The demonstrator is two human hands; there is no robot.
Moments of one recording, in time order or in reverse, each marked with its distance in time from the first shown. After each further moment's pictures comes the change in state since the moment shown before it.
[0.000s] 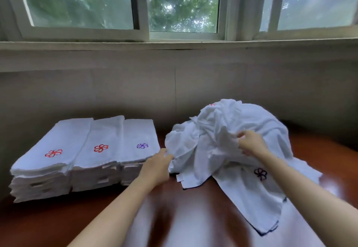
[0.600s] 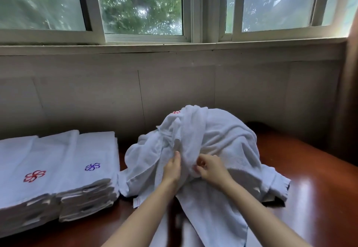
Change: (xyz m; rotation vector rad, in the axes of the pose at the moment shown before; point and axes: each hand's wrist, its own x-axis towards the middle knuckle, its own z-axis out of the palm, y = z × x) left_hand 0.103 0.164 0.042 -1.352 0.041 -0.442; right_hand 0.012 0.055 0.027 -0.015 -0.029 -0.417
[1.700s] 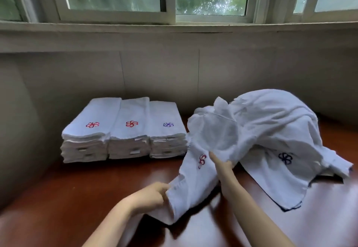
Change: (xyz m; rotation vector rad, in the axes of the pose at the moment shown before) left_hand -0.172 -0.077 -0.273 0.587 -0.521 0.004; right_hand -0.089 -0.149 0.127 0.991 -0.015 0.813
